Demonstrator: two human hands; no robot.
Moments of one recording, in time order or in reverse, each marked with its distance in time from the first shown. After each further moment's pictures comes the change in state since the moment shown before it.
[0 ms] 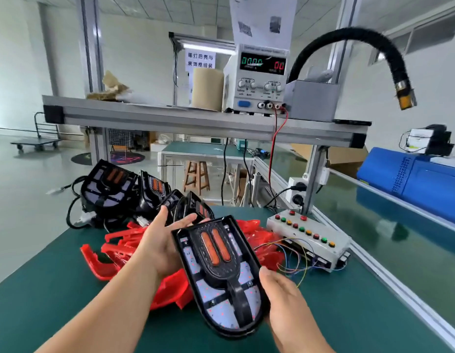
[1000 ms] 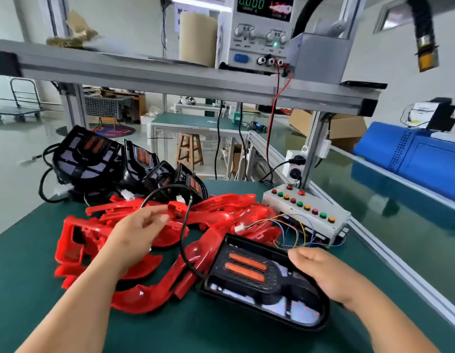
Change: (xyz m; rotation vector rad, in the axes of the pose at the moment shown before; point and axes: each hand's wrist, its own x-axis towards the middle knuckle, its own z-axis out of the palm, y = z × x) left_hand -0.004 -0.021 -0.054 1.026 0.264 0.528; right_hand 0.035 -0.001 -0.094 -0.471 -0.323 0.125
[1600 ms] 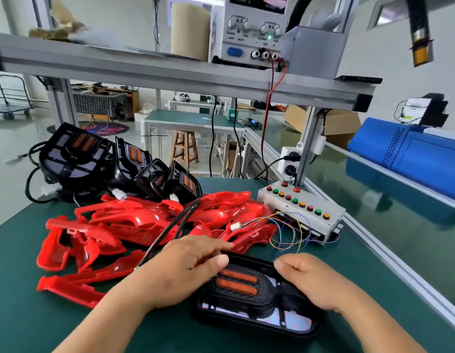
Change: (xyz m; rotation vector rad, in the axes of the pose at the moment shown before) left_hand -0.043 0.035 0.047 0.491 -0.531 0.484; right_hand 0.008 0.017 0.008 -0.359 0.003 -0.079
